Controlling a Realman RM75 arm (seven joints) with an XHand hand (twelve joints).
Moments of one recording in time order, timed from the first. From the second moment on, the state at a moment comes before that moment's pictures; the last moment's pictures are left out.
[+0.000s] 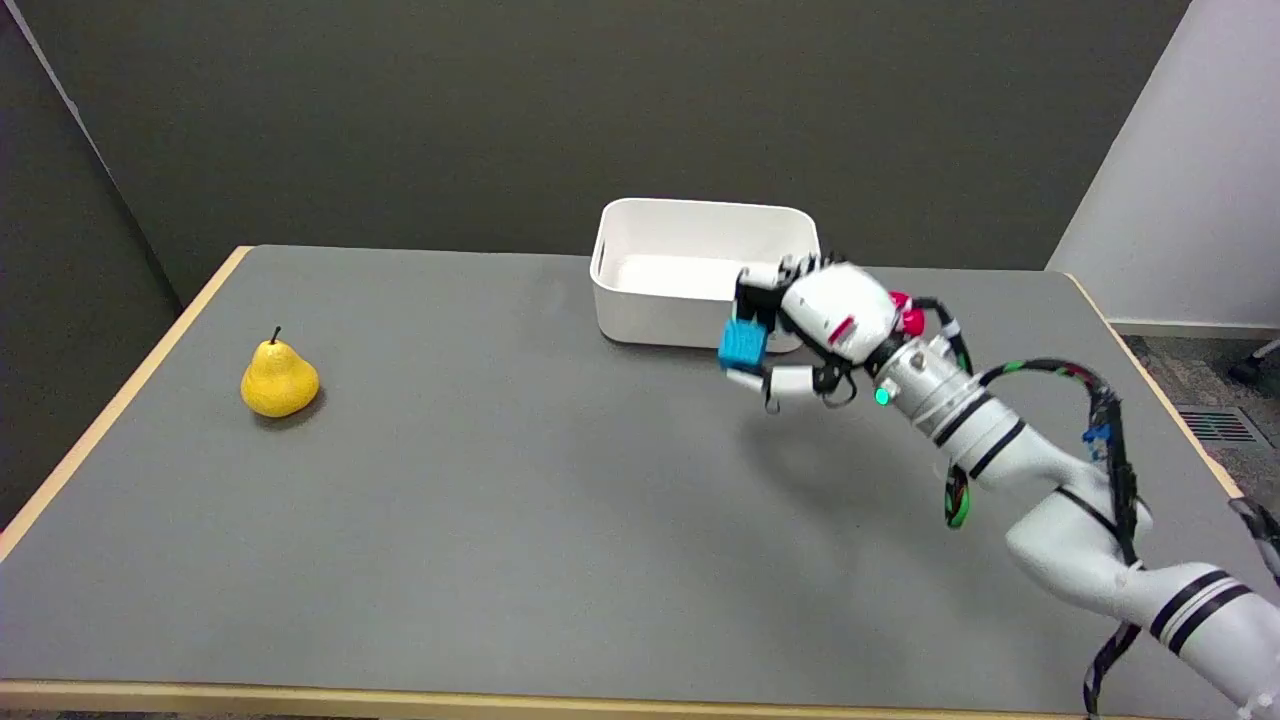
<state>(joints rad) -0.02 -0.96 -1.68 1.41 -0.03 0.48 0.72</state>
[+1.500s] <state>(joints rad) 0.73 -1.07 -2.03 0.80 0.00 0.37 0.68</state>
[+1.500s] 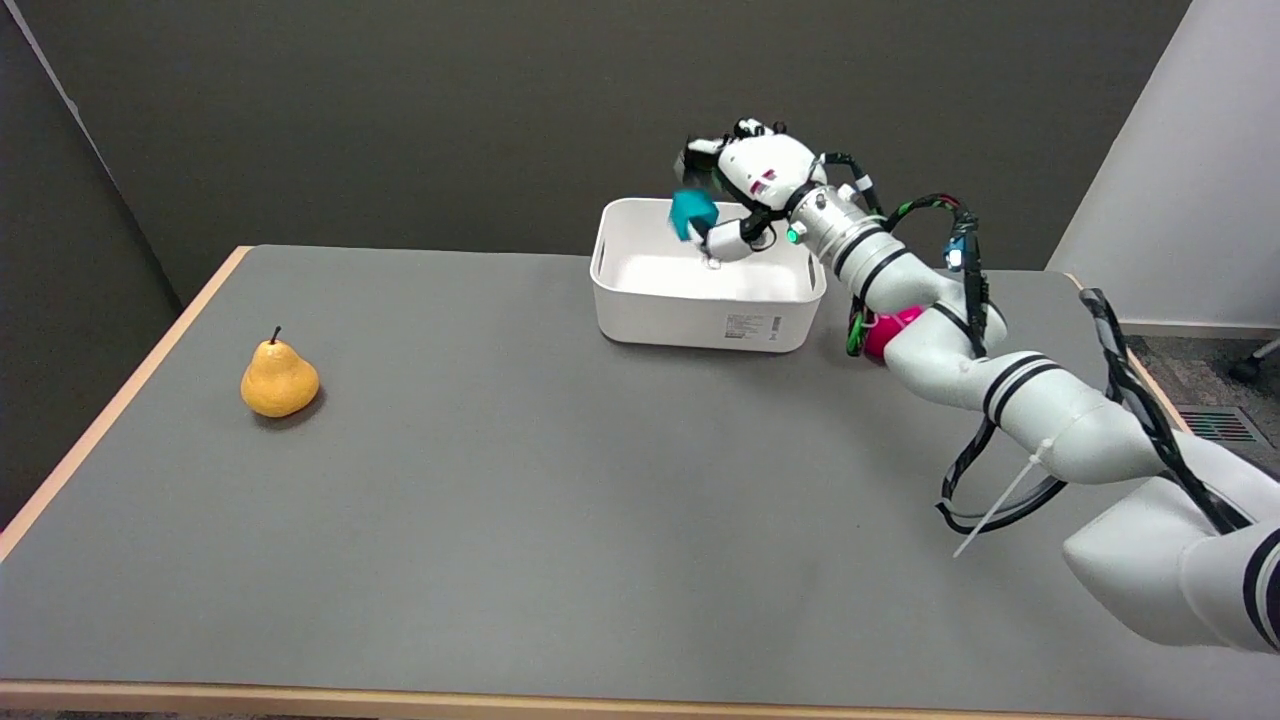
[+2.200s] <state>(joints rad) 0.59 -1.05 -1.97 0.94 0.11 0.44 0.78</state>
